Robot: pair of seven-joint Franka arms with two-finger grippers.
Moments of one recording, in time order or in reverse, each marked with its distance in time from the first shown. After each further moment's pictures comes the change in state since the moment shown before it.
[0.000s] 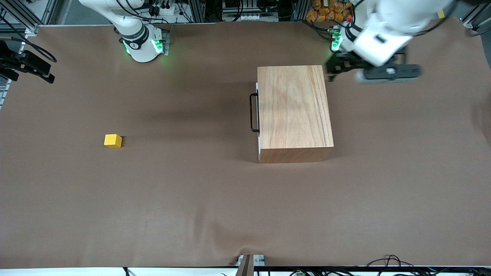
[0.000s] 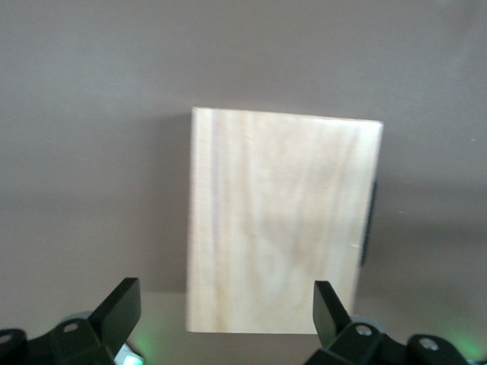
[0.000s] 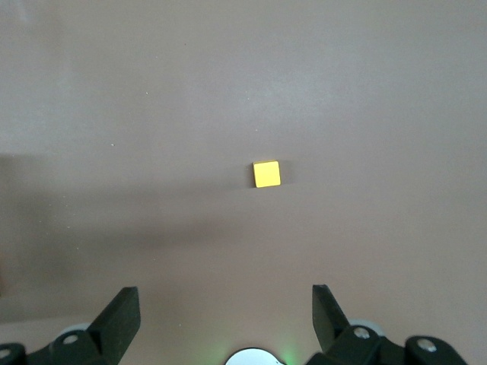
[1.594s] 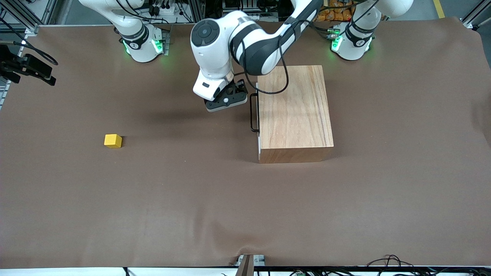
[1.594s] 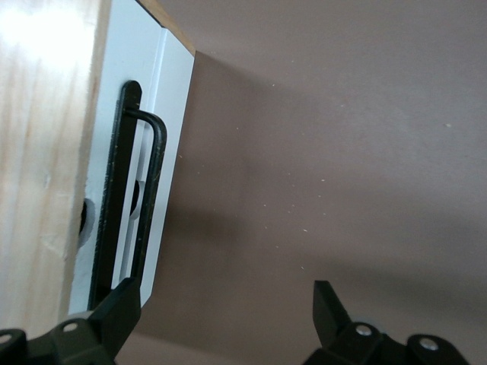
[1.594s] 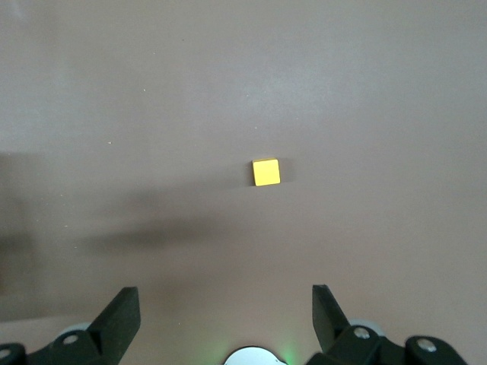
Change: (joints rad) left arm -0.934 0.631 0.555 0.357 0.015 0.227 -0.537; right arm 0.000 0.013 -0.003 -0.001 0.000 0.000 -0.001
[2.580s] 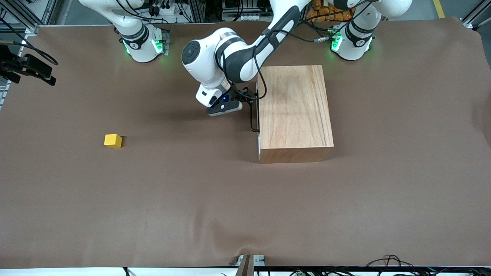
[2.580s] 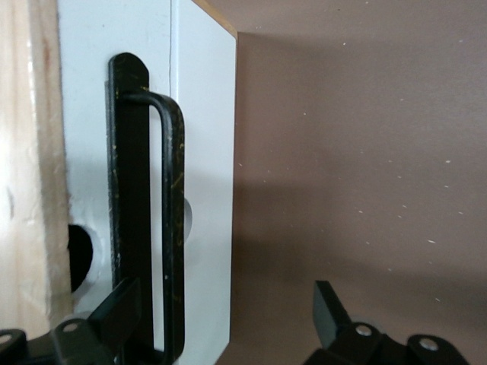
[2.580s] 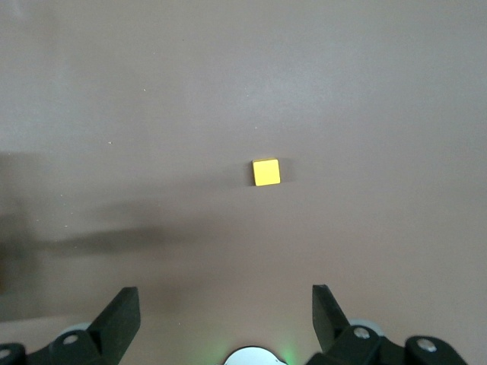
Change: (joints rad) left arm -0.077 0.119 0.033 0.001 0.151 -0.117 0.128; right arm 0.000 0.000 0.000 0.000 0.000 0.000 0.000
